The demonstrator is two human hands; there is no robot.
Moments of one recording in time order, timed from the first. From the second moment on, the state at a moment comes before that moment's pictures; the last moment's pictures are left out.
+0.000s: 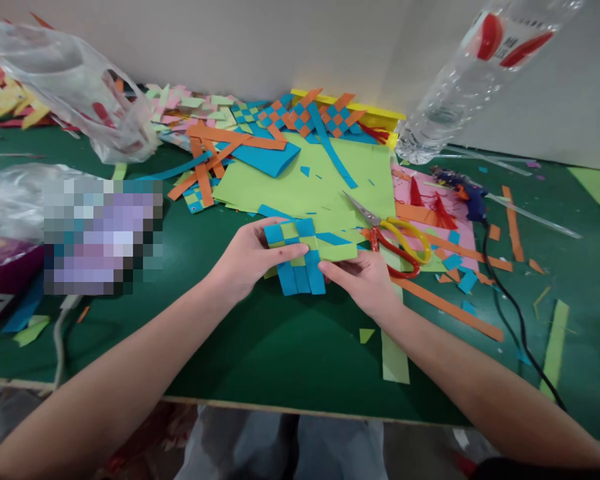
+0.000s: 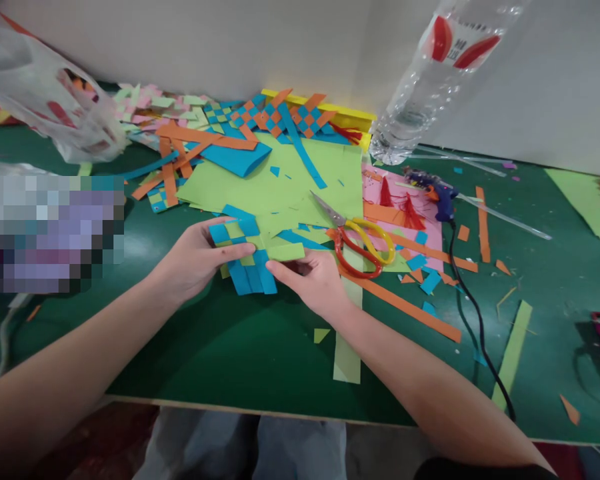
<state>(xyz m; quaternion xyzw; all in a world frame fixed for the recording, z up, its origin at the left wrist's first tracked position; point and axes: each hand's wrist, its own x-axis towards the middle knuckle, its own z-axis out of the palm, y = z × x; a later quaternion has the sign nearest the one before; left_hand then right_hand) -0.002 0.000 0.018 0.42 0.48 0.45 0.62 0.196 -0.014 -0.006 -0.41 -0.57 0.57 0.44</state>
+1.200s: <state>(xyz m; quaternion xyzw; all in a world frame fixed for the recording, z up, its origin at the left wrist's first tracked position) -0.004 0.004 0.017 0.45 0.48 0.41 0.63 0.198 -0.013 0.001 -0.49 -0.54 0.51 0.45</state>
